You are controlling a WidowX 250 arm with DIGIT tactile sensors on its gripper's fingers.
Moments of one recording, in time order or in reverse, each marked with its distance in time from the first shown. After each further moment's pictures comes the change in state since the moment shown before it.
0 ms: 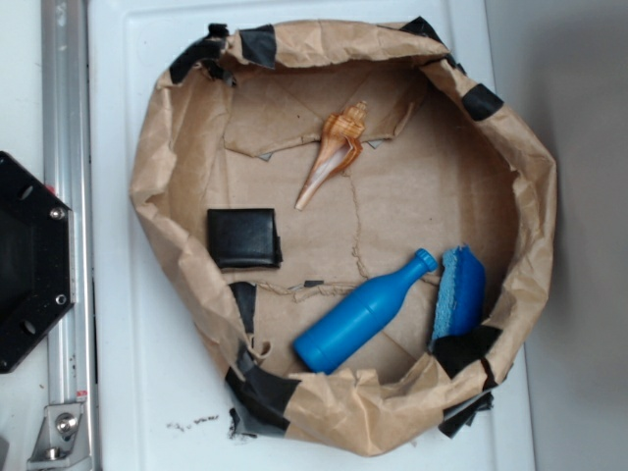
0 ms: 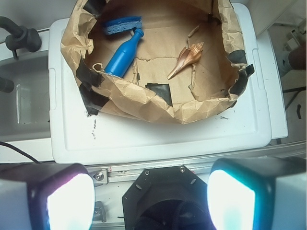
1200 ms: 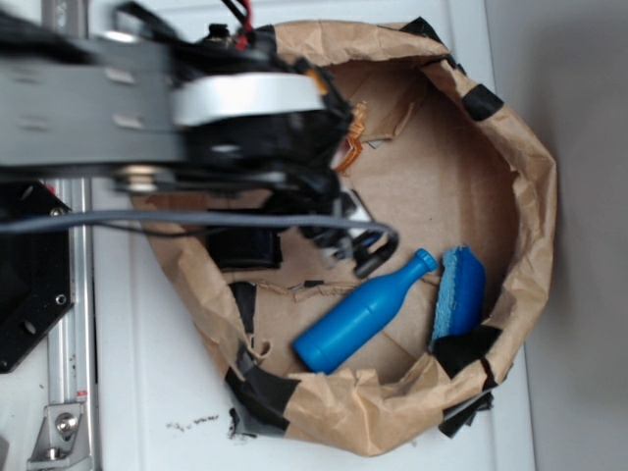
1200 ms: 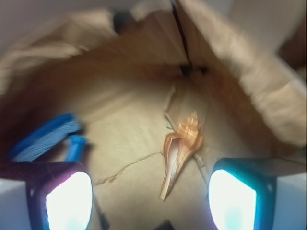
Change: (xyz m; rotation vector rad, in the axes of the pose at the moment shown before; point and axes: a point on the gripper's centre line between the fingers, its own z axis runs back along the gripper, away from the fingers) arm 0.123 0.047 -0.164 0.068 -0.262 0.508
